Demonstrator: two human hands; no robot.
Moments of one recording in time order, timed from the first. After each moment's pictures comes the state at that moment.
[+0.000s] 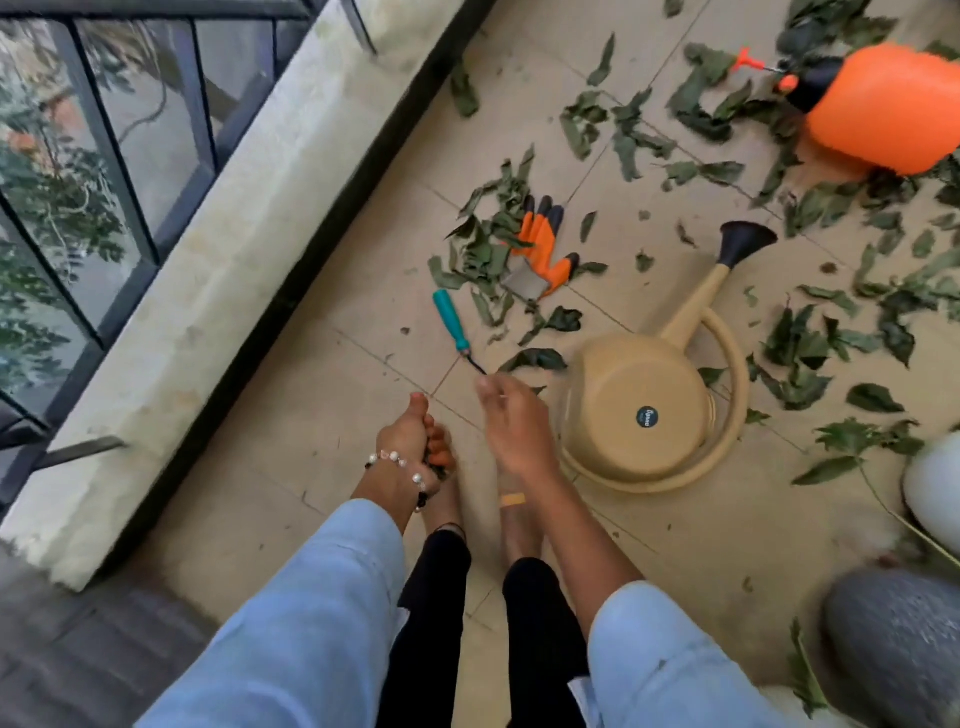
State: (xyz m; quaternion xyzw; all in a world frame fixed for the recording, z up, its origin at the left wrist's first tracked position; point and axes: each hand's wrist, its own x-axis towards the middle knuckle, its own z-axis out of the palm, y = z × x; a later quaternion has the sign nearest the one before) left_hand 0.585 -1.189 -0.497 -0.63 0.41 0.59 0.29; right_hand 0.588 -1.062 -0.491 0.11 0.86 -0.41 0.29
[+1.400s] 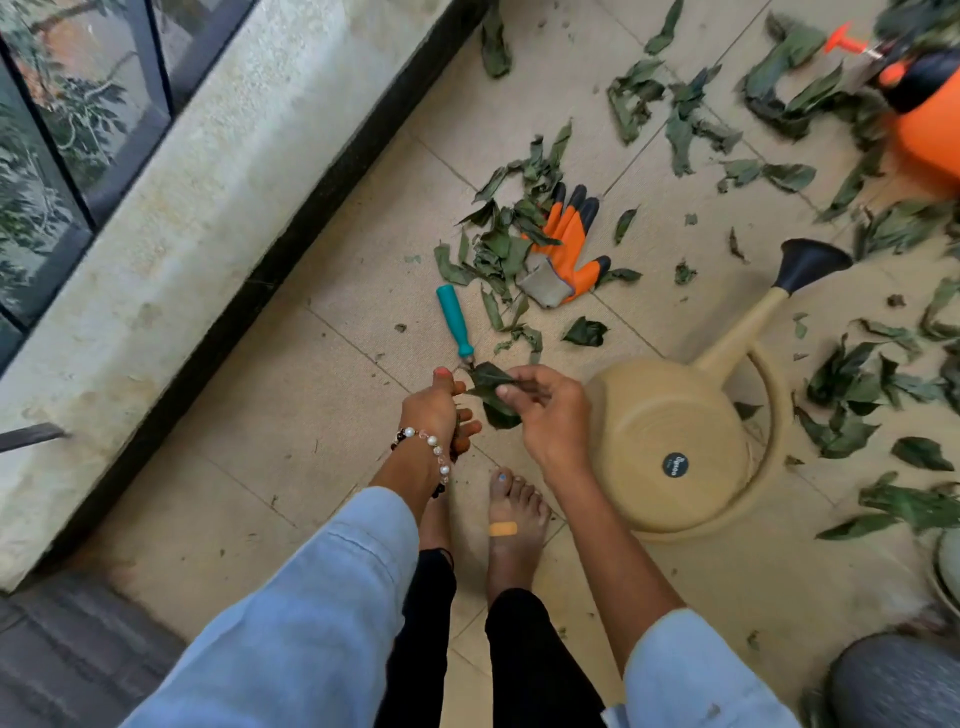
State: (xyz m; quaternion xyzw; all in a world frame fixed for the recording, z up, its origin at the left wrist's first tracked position) left_hand 0.535 -1.161 -0.557 -0.63 0.49 0.51 0.30; right_hand 0.546 -1.046 -0.560 0.27 0.76 -0.53 0.24
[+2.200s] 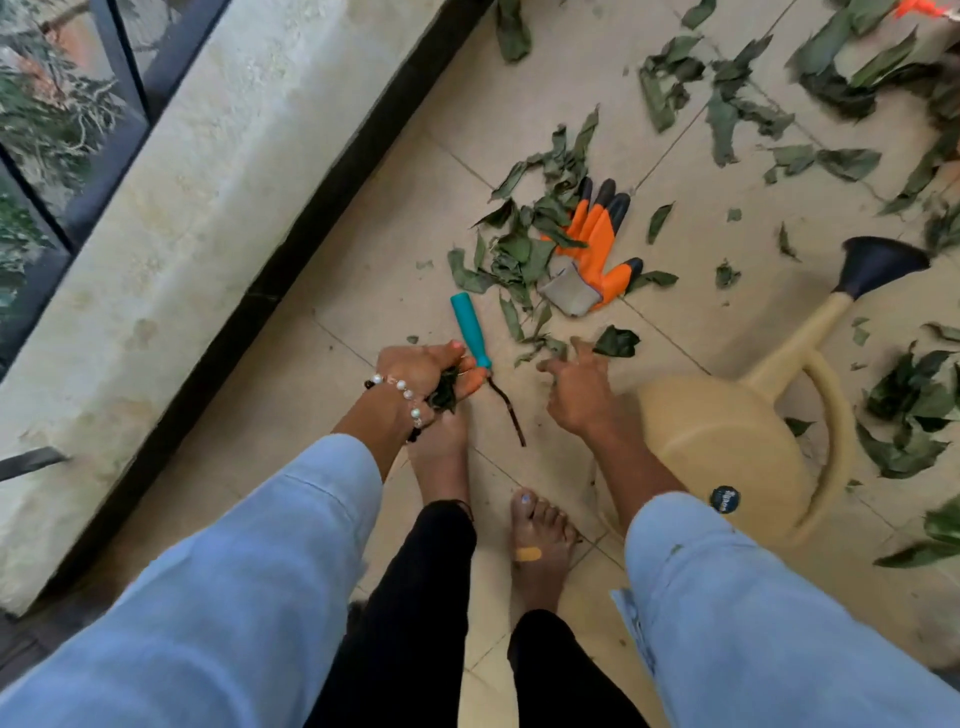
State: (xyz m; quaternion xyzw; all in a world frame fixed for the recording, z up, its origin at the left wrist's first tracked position) left_hand 0.471 -1.204 -0.596 -0.62 0.43 0.59 0.29; right_hand 0.501 -1.023 -0.680 0.01 0.88 -0.14 0.45
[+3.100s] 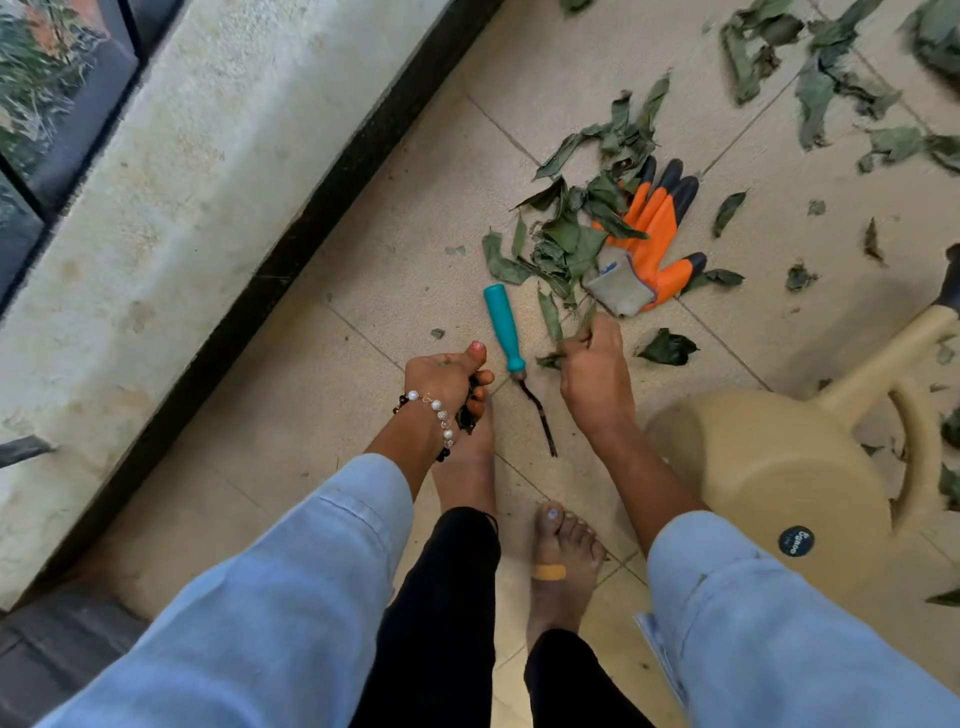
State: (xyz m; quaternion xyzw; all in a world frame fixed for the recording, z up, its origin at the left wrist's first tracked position) left_hand 0.493 -1.222 -0.651 -0.60 0.48 0.57 0.28; right_hand 0.492 -1.060 -0.701 0.00 0.94 -0.18 0.28
